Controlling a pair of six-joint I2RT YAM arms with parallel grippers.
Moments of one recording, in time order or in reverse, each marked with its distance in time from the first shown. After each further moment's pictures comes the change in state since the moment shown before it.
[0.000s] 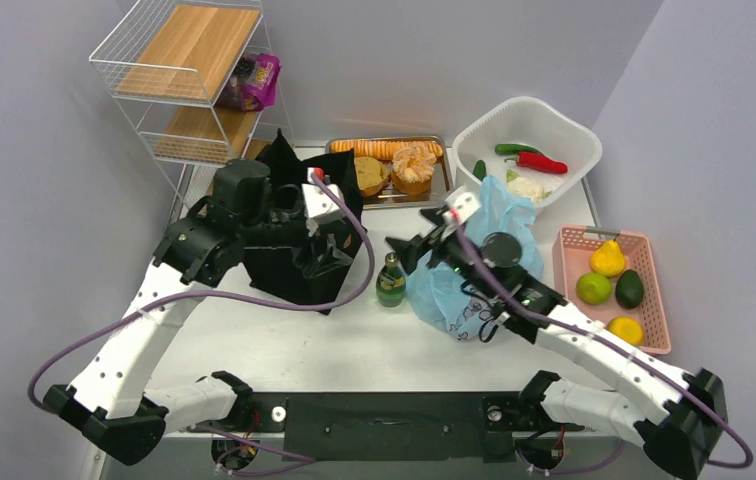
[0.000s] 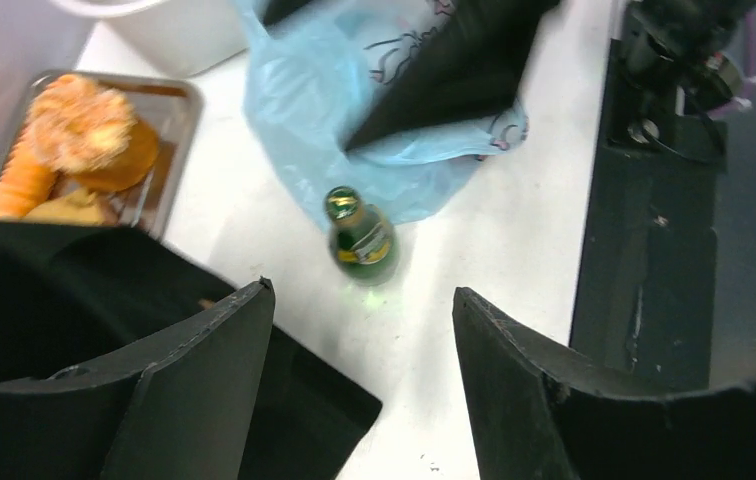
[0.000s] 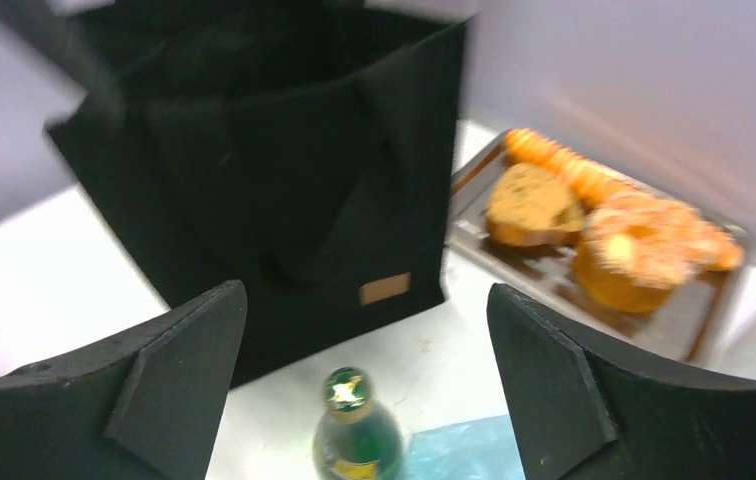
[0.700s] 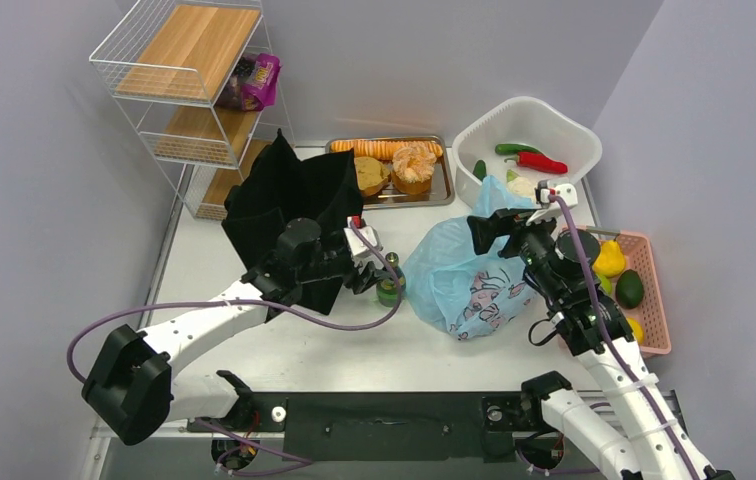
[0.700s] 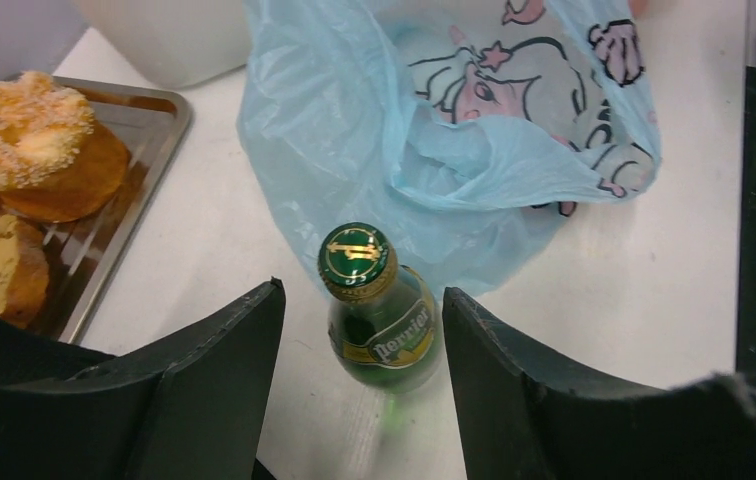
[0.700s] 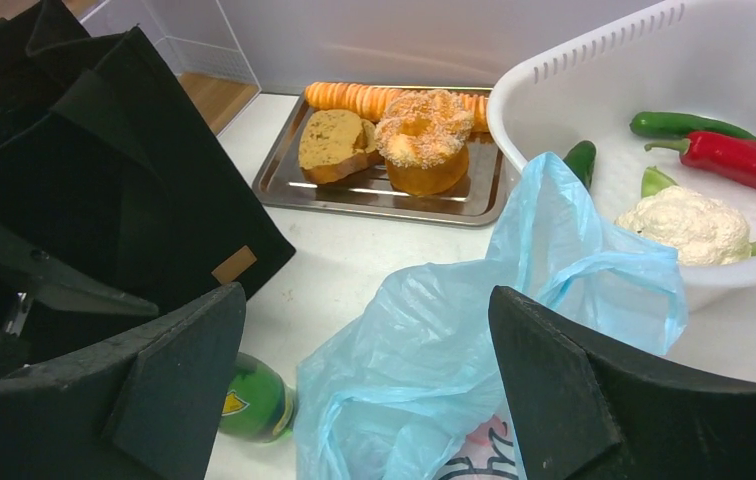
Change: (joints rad) left arm -0.173 0.105 -0.679 0.997 -0.131 -0.160; right arm -0.473 -0.315 0.080 -0.463 -0.020 0.191
